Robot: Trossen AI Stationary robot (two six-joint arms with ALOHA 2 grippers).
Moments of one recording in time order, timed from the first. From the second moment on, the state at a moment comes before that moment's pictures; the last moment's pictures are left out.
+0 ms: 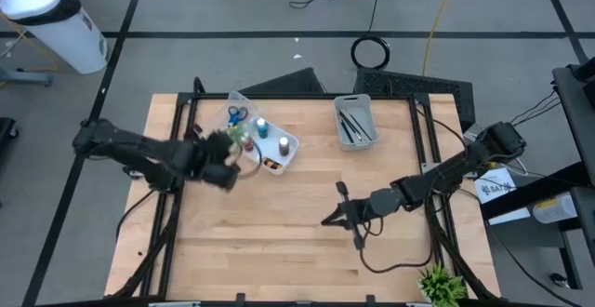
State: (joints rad) left arm -0.25 1.26 1.13 -1.38 -0.79 -0.91; right arm 0.44 1.40 0.71 0.44 0.14 0.06
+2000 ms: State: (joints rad) left arm 0.61 1.13 0.88 -0.88 -0.24 -0.40; right arm 0.44 1.40 0.66 0.50 0.16 0.07
